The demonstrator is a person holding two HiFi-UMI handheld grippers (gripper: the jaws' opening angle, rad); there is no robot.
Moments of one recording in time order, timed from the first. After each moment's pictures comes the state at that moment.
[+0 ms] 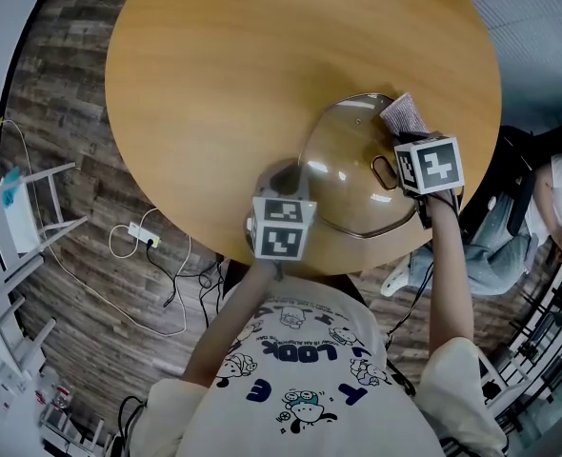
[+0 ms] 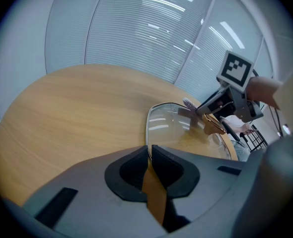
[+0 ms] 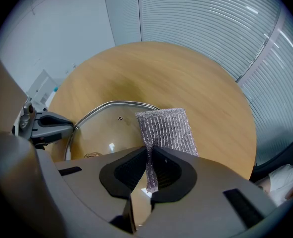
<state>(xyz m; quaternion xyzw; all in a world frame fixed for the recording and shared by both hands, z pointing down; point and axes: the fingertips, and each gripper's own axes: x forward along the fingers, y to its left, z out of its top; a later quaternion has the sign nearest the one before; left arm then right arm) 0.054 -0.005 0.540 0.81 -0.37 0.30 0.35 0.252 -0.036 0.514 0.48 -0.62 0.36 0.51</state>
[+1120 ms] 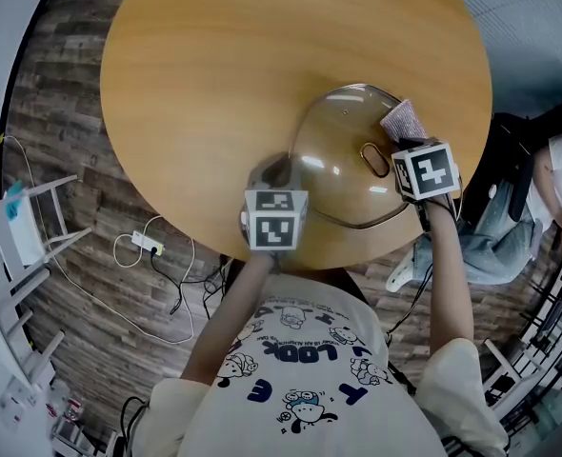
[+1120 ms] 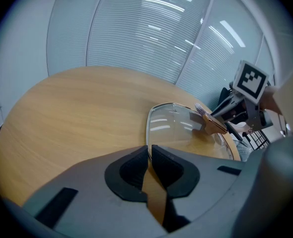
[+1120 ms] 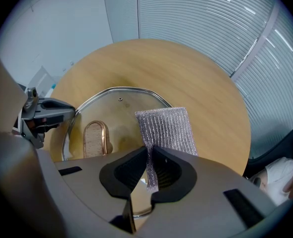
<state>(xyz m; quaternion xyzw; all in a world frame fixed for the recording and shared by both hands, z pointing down) 0.051 -0.008 0.540 0.80 -0.39 0.30 0.34 0.267 0.003 0.514 0.49 -0.60 0.35 0.52</state>
